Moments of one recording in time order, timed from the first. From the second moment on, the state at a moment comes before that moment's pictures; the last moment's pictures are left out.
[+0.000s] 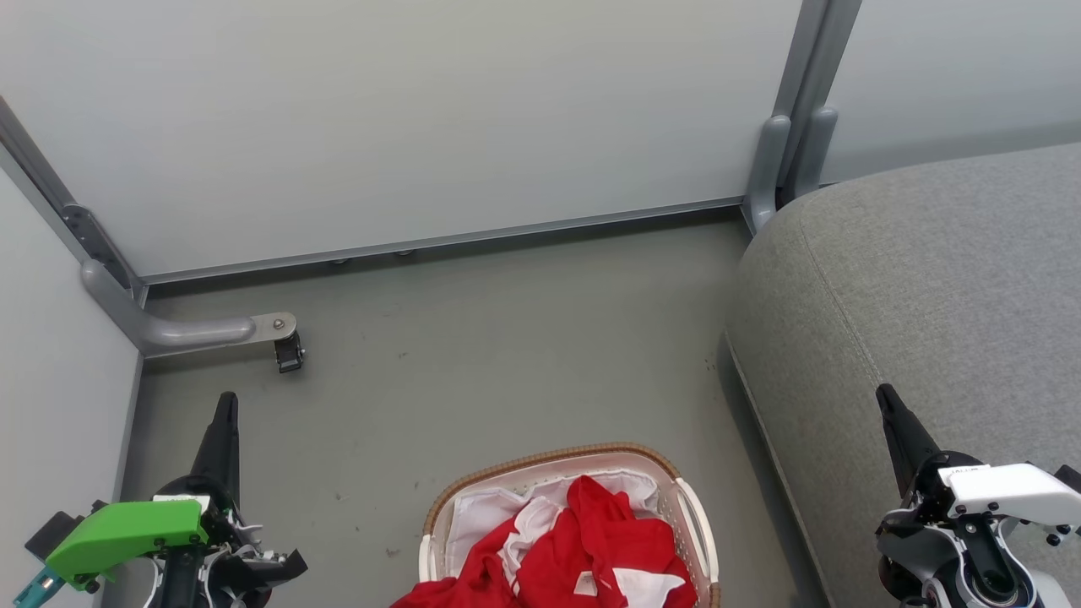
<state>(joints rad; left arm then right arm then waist) -0.10 0.05 0.11 0.24 -1.61 -0.13 0.11 -0.10 -0.05 -0.11 0.25 1.61 0.13 0.11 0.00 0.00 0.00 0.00</state>
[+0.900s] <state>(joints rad) -0.05 0.04 0.05 0.26 -1.52 -0.13 0.03 -0.06 -0.03 -0.08 0.30 1.50 0.13 0.03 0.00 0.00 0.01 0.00</state>
